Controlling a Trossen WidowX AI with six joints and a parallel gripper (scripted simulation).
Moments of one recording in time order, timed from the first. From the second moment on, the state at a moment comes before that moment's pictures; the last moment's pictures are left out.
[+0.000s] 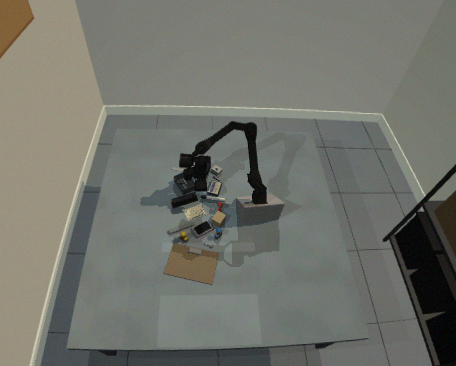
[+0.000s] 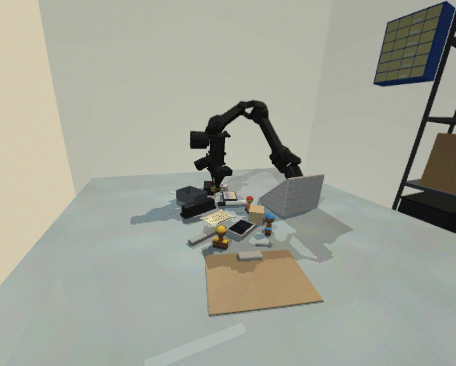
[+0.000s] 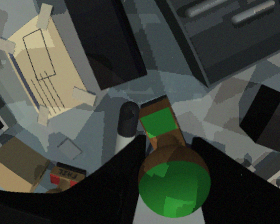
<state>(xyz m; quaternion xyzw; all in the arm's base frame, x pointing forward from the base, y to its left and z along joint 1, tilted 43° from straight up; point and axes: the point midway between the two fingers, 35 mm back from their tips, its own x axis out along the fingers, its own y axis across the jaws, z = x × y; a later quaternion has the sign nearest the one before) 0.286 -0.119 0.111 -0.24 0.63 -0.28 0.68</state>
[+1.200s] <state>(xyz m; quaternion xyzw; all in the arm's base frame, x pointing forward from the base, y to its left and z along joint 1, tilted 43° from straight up) 0.295 -0.090 0.107 -0.24 0.63 -0.28 0.69</state>
